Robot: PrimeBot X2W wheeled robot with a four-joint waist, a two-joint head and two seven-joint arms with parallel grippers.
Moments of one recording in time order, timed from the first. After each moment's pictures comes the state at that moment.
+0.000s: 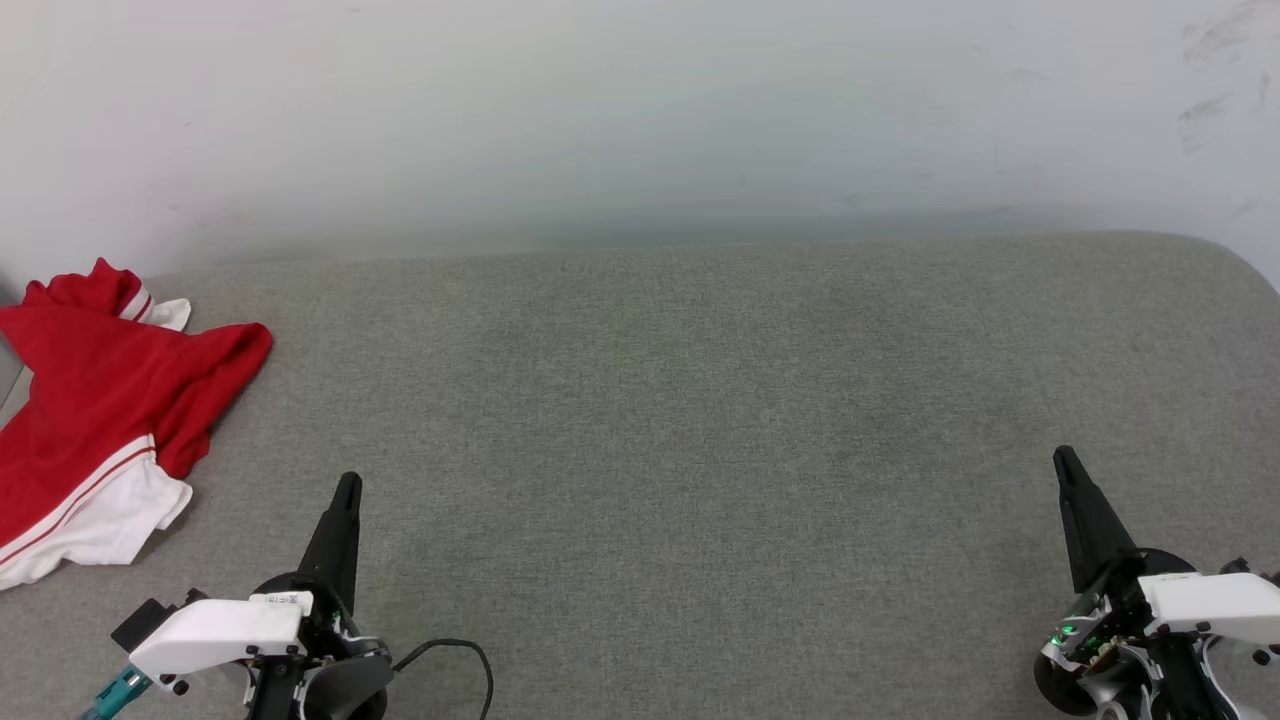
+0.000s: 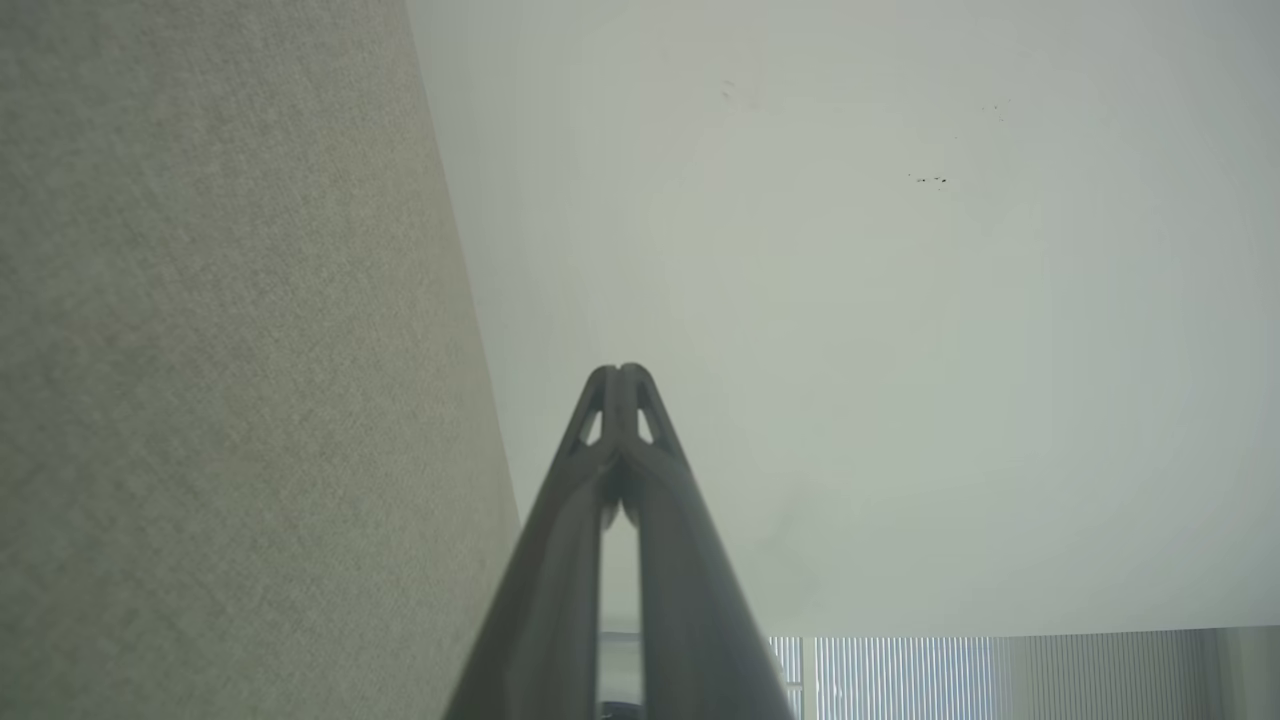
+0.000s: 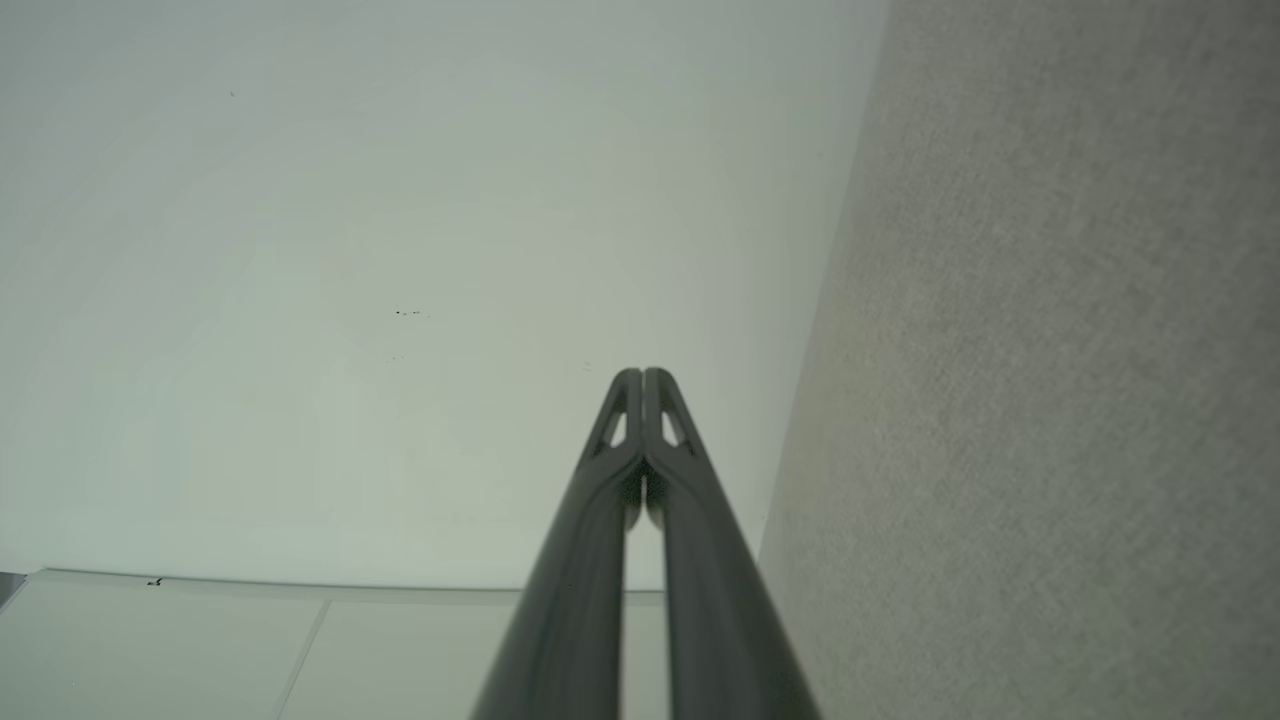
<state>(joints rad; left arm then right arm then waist) -0.10 0.05 0.11 0.25 -1.61 -0.13 0.11 -0.11 -0.05 -0.11 0.24 1.62 0.13 0.11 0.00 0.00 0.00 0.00</state>
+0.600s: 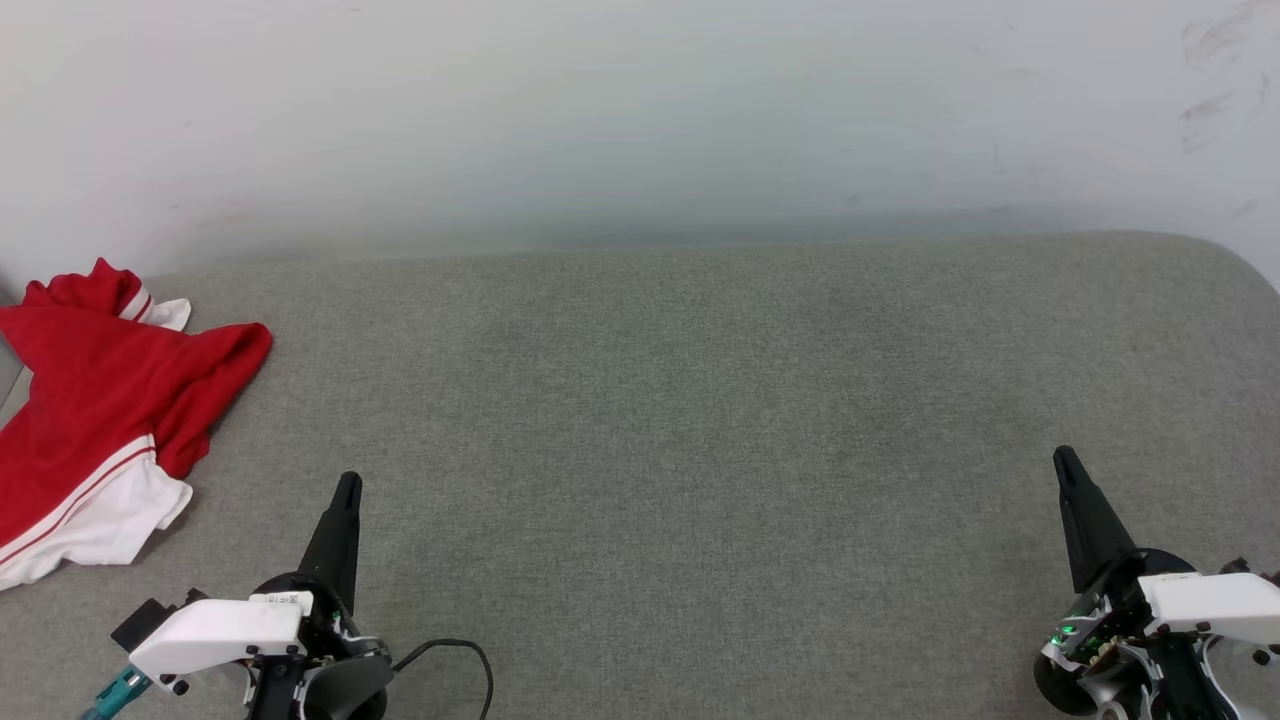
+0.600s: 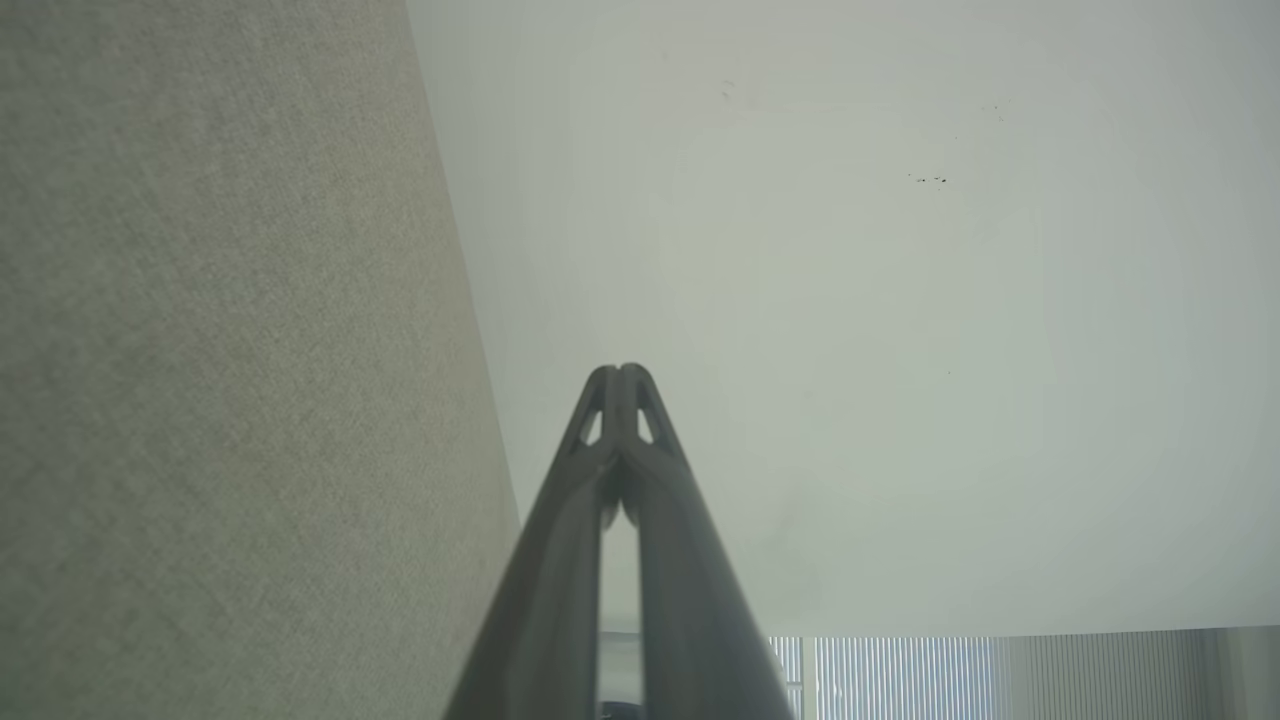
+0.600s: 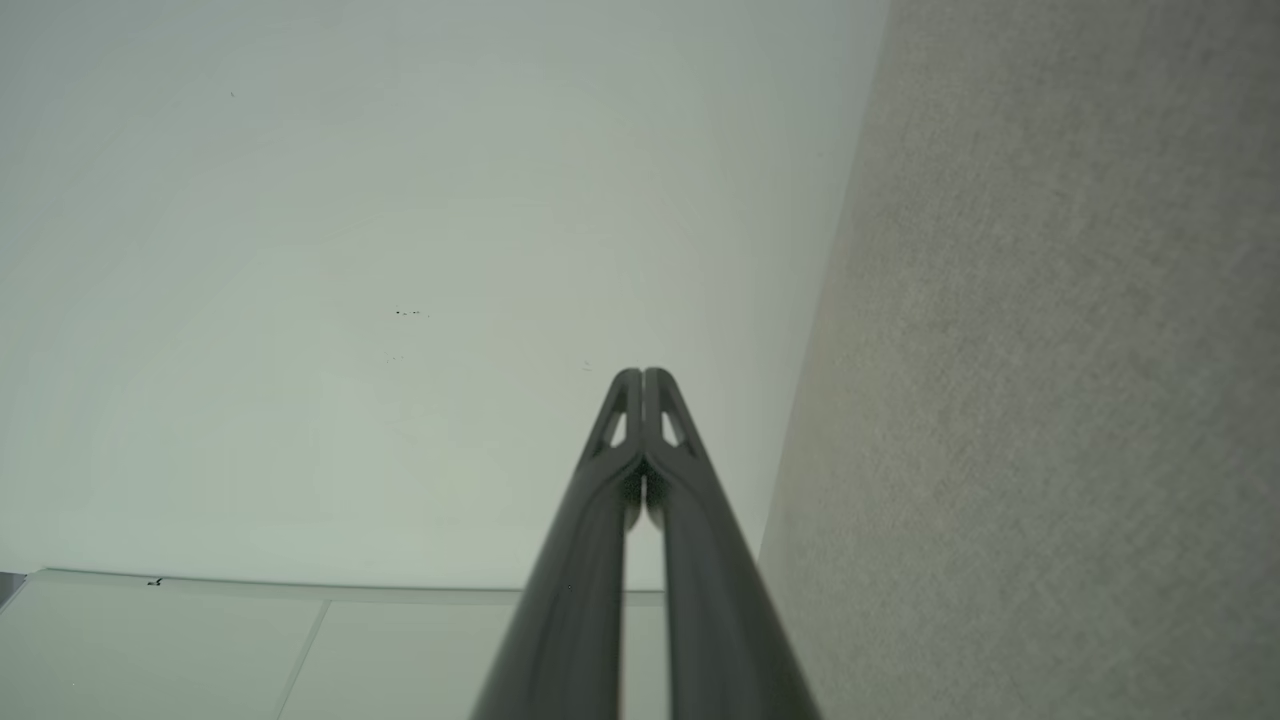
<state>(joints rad) -0.10 0.05 0.11 0.25 -1.61 -0.13 0.11 -0.11 -0.05 -0.11 0.24 1.62 0.13 0.11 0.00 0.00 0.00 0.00</state>
